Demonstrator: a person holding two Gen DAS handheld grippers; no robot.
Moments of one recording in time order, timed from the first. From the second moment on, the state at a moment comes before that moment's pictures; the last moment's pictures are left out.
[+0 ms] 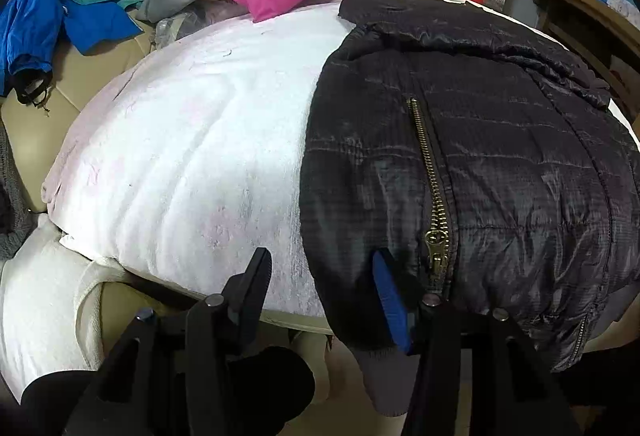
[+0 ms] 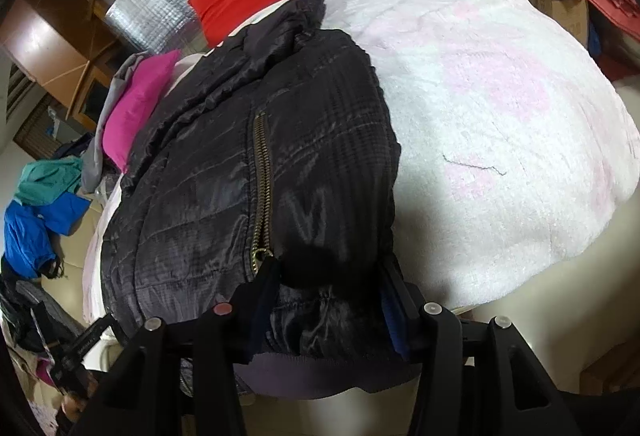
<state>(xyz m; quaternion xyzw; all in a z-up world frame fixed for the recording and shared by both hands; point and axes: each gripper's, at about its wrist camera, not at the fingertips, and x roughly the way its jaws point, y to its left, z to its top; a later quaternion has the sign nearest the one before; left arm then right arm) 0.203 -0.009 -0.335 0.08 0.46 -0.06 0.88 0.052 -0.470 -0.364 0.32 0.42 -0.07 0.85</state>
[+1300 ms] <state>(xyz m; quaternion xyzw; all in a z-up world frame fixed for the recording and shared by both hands) 0.193 -0.005 -0.401 -0.01 0.60 -0.10 0.79 0.041 -0.449 -0.396 0.31 0.51 -0.09 0.80</state>
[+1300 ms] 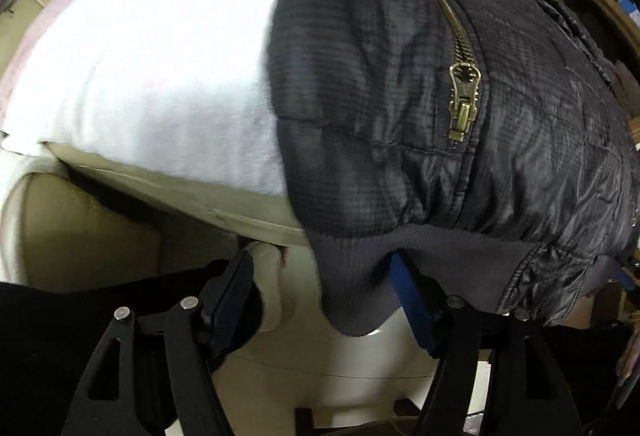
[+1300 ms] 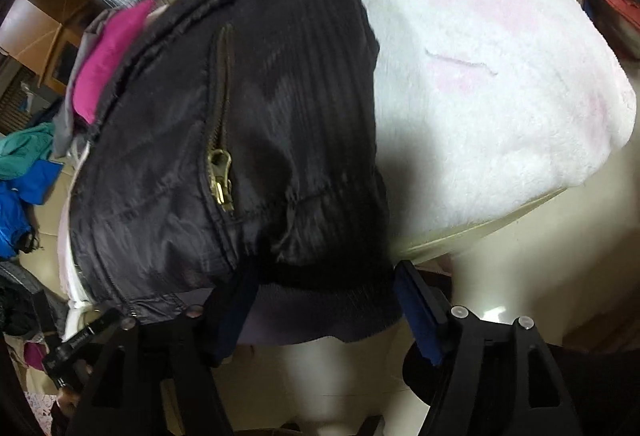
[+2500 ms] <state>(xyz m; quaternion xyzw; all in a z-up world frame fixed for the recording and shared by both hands) 0.184 0.002 -0.362 -0.10 0.53 -0.27 0.80 0.026 -0.438 -0.344 0.38 0.39 0.11 0.83</state>
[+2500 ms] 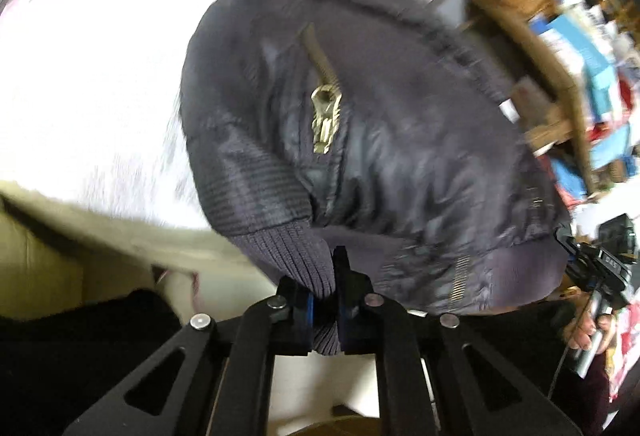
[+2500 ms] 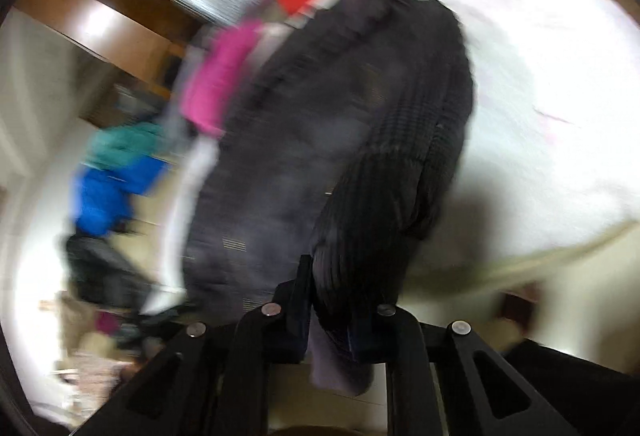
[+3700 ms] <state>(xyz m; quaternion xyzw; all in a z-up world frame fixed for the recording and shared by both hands) 0.278 0.013 -0.242 -0.21 0.46 -0.35 0.79 0.069 -0.456 -0.215 0.31 0.28 0.06 0.91</state>
